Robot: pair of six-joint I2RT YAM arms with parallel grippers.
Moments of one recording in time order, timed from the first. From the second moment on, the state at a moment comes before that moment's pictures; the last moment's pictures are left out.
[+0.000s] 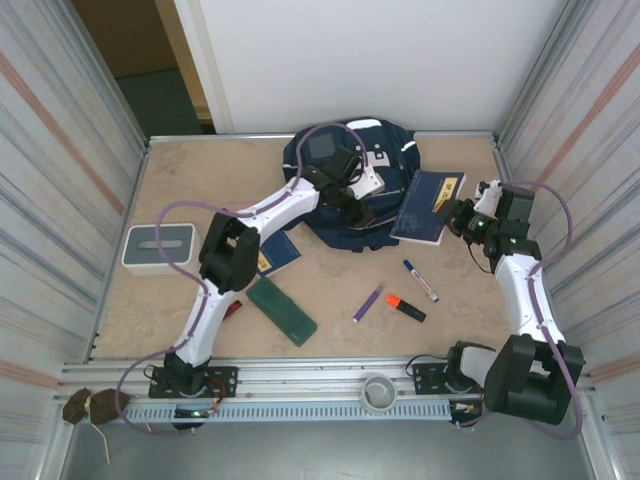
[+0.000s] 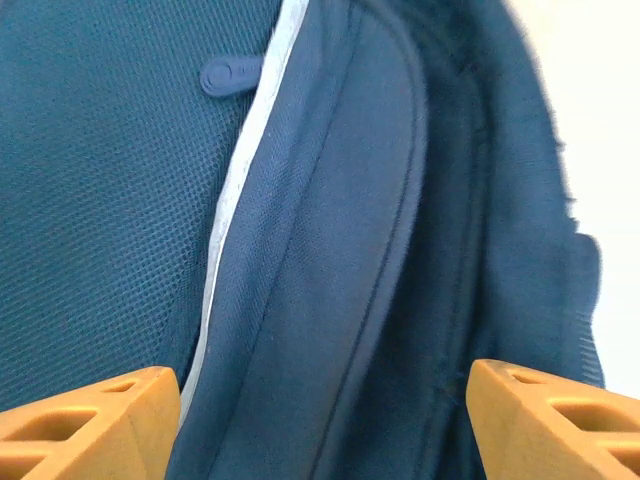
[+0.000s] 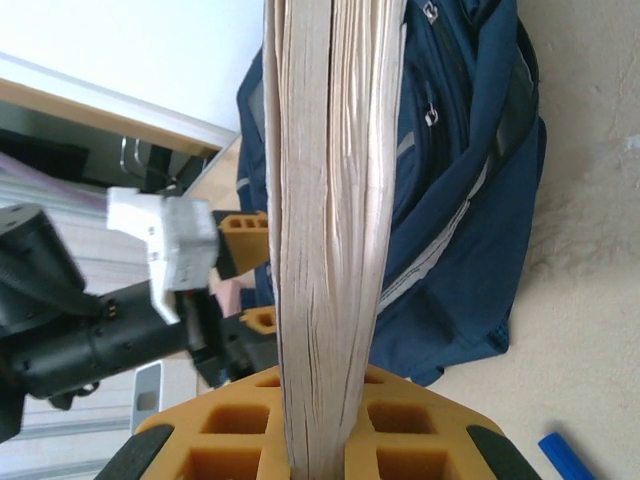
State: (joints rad) left arm -0.70 2.33 2.06 -0.67 0.20 0.39; right arm -0.21 1.12 0.81 -0.30 -0.70 0.64
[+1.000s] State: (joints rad) left arm -0.50 2.18 2.13 -0.66 0.58 0.18; right arm -0.01 1.26 0.73 -0.15 -0.72 0.80
